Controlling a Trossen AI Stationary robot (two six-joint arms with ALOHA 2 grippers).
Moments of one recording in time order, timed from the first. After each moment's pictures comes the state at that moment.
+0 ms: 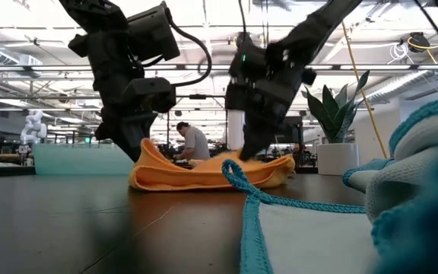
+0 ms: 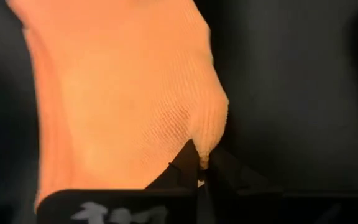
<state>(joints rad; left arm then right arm) -0.01 1.64 0.88 -0.41 0.01 -0.70 -0.23 1.85 1.11 -0.32 -0.41 -0.03</state>
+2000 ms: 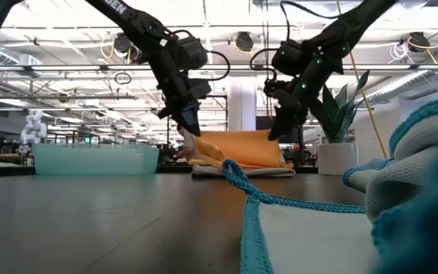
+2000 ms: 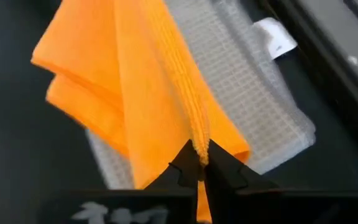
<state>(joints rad) 0.52 1.83 1.36 -0.57 0.06 -0.10 -0.61 1.58 0.94 -0.28 -0.13 -0.13</state>
